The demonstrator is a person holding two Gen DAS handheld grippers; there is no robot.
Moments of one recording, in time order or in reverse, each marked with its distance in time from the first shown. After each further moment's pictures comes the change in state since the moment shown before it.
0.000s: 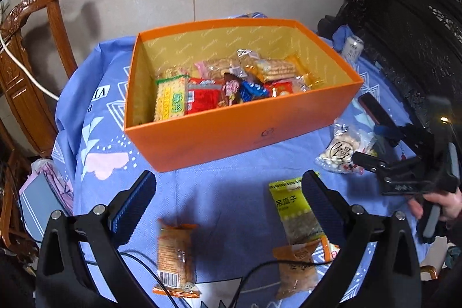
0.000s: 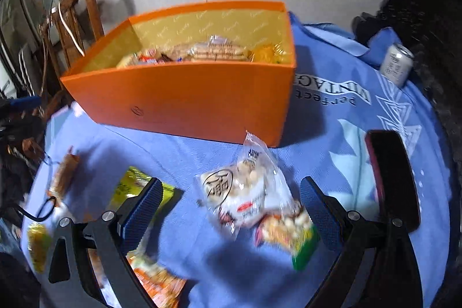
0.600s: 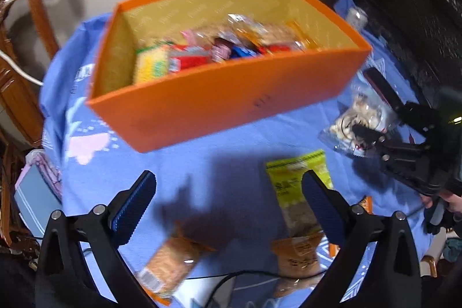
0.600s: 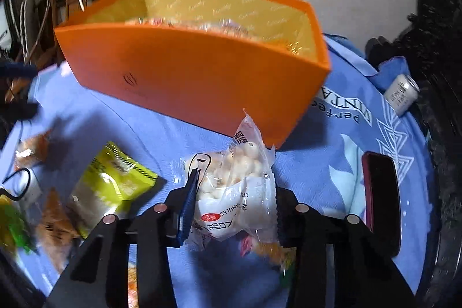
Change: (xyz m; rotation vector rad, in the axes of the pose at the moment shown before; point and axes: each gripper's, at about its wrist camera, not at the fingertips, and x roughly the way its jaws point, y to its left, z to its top) left arm 0.044 -0.021 -0.008 0.035 0.134 -0.018; right arm -0.013 0.024 -0.012 -0.113 -0.022 -0.094
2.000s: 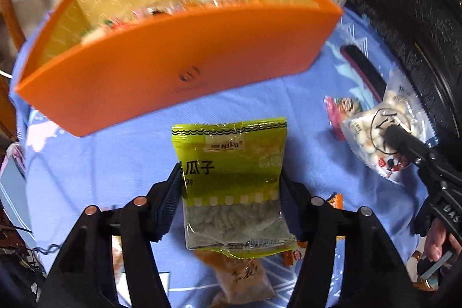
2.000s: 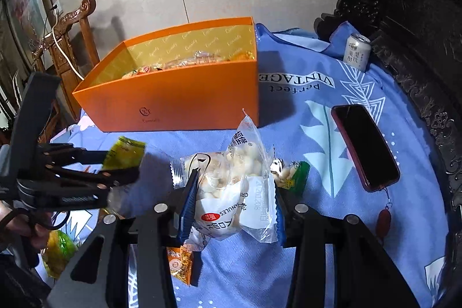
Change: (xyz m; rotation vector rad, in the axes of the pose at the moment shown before) left arm 0.017 -0.047 -0.010 -0.006 0.048 -0.061; right arm -0.066 -0.023 -0.042 0.274 -0.118 0.036
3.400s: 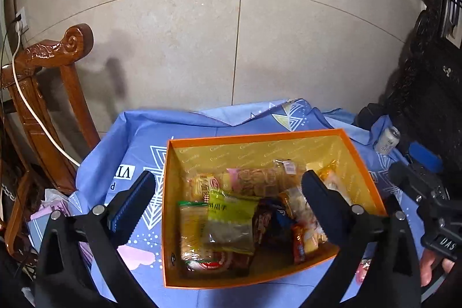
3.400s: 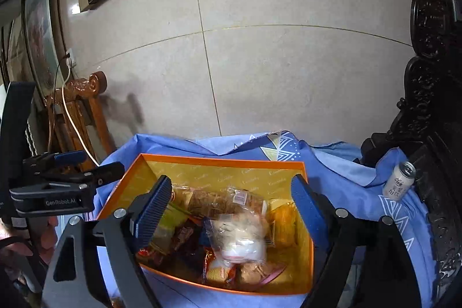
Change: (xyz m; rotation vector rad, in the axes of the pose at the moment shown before) left arm -0.097 0.099 0.165 -0.173 -0.376 0.186; right arm 0.026 0.055 0.200 -0.065 -0.258 0.075
